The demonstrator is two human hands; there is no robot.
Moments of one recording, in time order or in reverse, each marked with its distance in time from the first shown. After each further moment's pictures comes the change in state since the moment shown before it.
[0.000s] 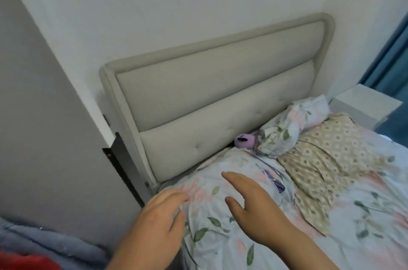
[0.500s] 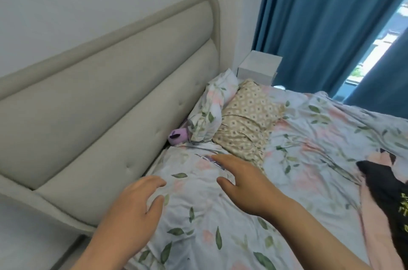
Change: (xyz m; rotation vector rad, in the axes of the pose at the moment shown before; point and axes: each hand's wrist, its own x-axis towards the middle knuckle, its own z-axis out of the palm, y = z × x) left_hand 0.125 0.046 0.038 -0.003 -0.282 0.289; right_hand -0.030 0.064 -0.074 -0.021 0.197 0.361
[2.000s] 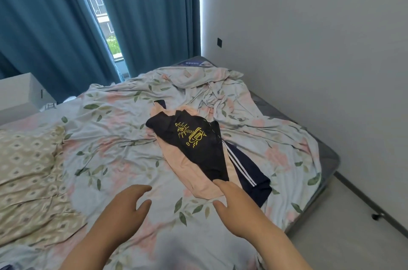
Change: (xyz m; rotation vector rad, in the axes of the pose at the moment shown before) left_hand -0.016 0.383 0.399 0.258 -0.763 0.718; right_hand -0.477 0.287 -0.044 0.355 0.605 1.081
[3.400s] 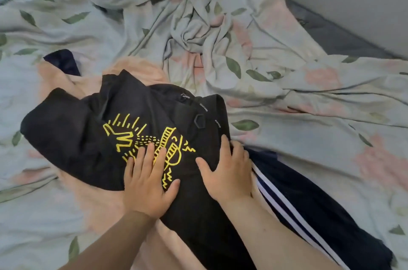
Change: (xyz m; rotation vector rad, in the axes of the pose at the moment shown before) left_hand 0.570 -0.131 0.369 0.469 0.141 0.266; right_hand 0.551 0.281 0.176 -0.192 0.390 0.402
